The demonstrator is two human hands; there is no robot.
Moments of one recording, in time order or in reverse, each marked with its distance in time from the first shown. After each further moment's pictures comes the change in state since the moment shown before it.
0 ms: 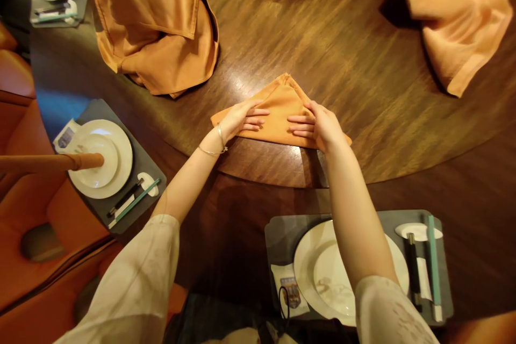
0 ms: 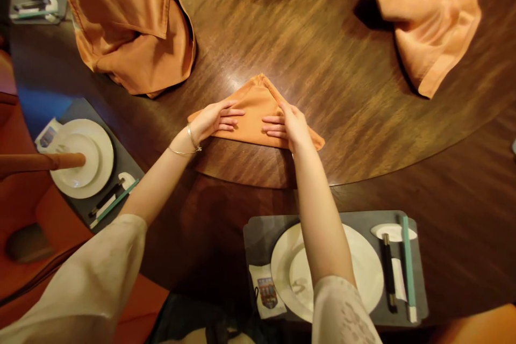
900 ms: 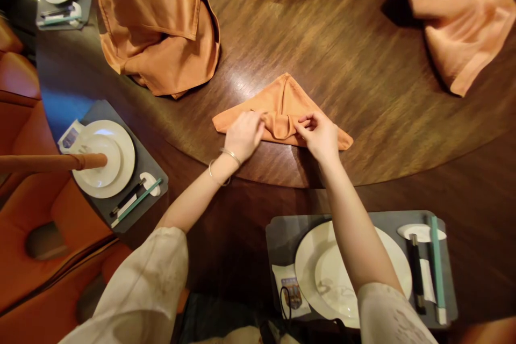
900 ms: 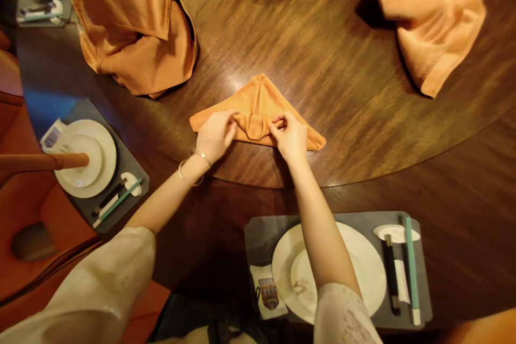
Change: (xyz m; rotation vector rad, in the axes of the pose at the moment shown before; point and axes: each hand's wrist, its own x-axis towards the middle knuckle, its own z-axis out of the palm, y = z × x) left_hand -0.034 -0.035 0.023 0.883 0.205 0.609; right_hand -0.001 0.035 -0.009 -0.447 0.134 -0.493
